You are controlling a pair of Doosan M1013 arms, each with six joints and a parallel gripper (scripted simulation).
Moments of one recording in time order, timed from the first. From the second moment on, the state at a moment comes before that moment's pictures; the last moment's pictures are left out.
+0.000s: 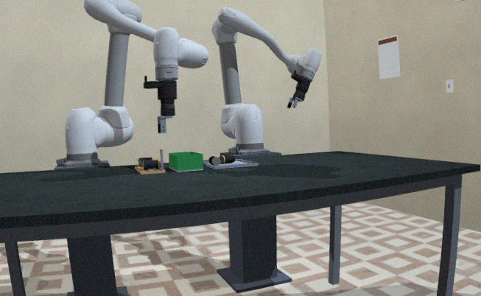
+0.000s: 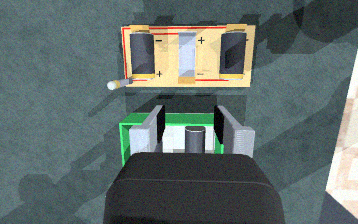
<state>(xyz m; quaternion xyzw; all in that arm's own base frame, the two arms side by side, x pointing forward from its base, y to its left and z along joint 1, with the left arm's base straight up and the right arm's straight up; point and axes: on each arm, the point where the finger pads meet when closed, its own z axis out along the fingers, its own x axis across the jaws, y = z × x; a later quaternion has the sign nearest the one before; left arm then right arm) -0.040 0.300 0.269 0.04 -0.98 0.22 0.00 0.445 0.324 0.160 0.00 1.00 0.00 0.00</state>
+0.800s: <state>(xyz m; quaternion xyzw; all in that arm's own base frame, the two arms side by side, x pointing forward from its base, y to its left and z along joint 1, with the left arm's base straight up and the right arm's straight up) -0.040 0.300 0.269 0.04 -0.98 0.22 0.00 0.437 0.538 0.160 0.00 1.00 0.00 0.00</state>
